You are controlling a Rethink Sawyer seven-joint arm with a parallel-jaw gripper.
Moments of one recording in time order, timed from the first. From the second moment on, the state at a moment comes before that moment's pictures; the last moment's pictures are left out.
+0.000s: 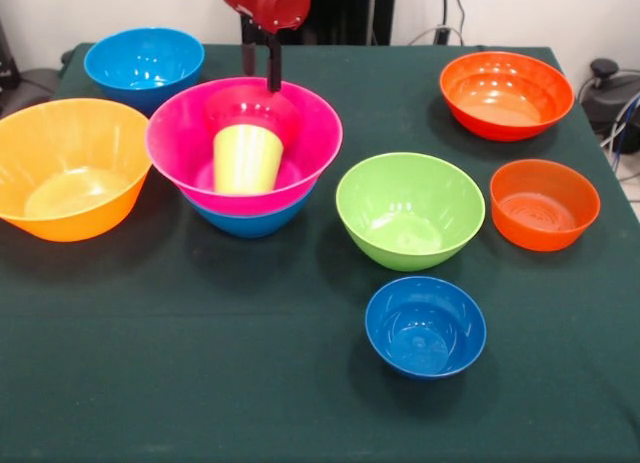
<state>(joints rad) -0.50 -0.76 0.06 2.02 -0.02 0.13 2.32</state>
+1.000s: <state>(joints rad) -0.47 -0.82 0.04 2.02 0.01 0.18 2.32</state>
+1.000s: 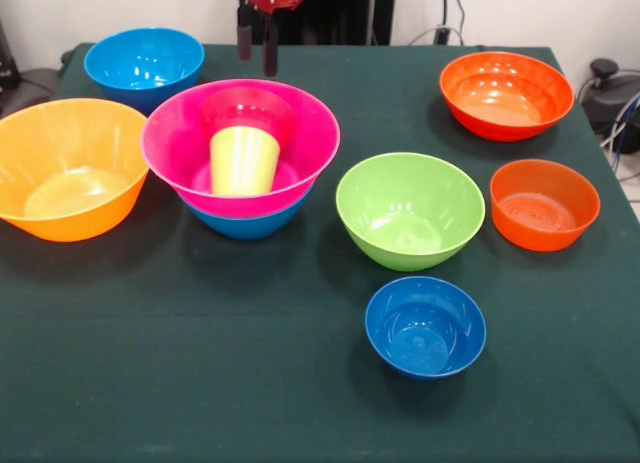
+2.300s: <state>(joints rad) -0.48 -0.78 0.03 2.00 0.02 0.19 2.32</state>
